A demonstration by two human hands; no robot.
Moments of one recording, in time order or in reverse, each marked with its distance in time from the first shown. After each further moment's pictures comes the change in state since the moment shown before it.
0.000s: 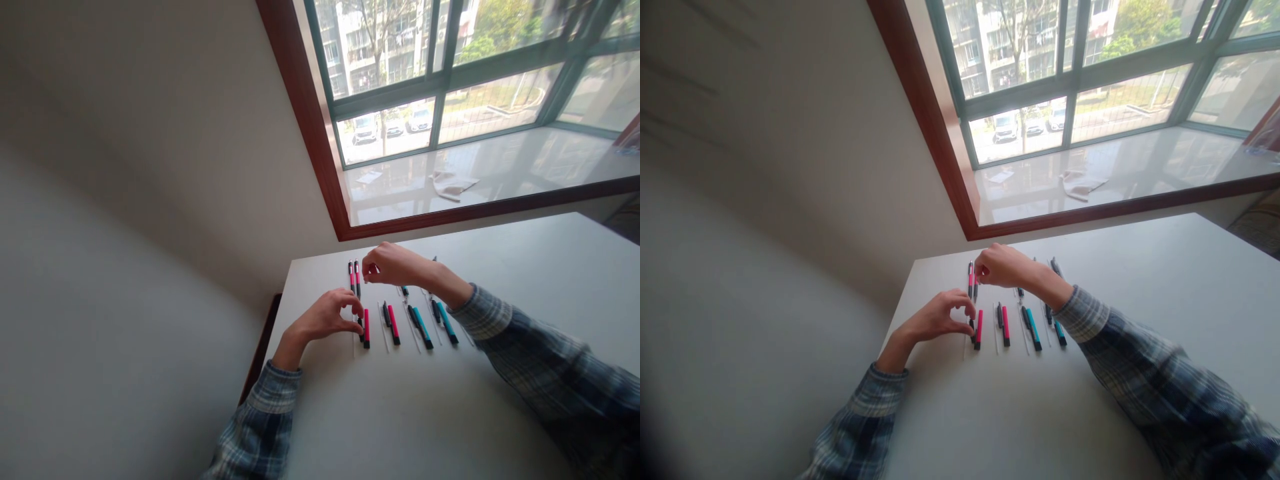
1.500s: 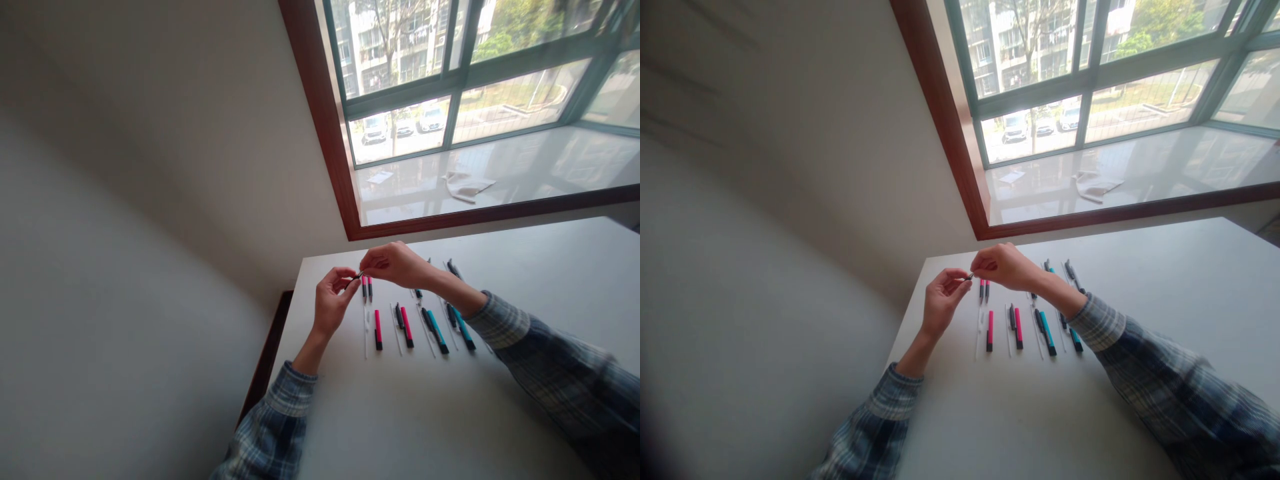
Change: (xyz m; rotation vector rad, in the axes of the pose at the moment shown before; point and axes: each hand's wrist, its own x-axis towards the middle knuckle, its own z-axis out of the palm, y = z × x) left_hand 0.010 0.005 0.019 -0.657 0.807 -0.100; right_hand 0.004 -0.009 0.011 0.528 0.227 -0.051
